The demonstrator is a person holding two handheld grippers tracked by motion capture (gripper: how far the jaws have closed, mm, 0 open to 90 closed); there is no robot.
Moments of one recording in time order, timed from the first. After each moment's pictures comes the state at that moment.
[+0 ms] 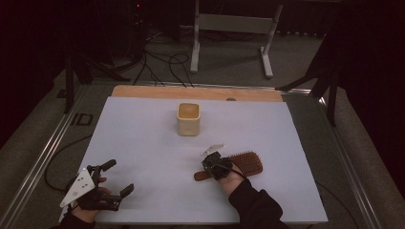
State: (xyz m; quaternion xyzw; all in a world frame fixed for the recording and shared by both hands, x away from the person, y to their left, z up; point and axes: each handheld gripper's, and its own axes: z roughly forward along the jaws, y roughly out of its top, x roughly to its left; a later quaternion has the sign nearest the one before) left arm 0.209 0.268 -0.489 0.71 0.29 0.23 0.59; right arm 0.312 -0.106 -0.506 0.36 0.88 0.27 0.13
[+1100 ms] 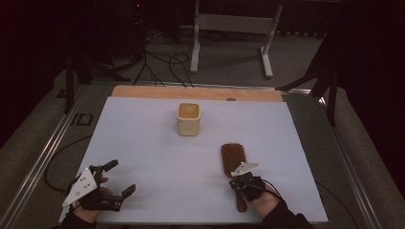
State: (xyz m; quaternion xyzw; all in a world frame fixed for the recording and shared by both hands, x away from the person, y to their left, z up) left arm 0.209 0.264 -0.489 0.72 0.28 0.23 0.59; right arm 0.252 -0.192 -0.495 0.37 0.89 0.26 0.12
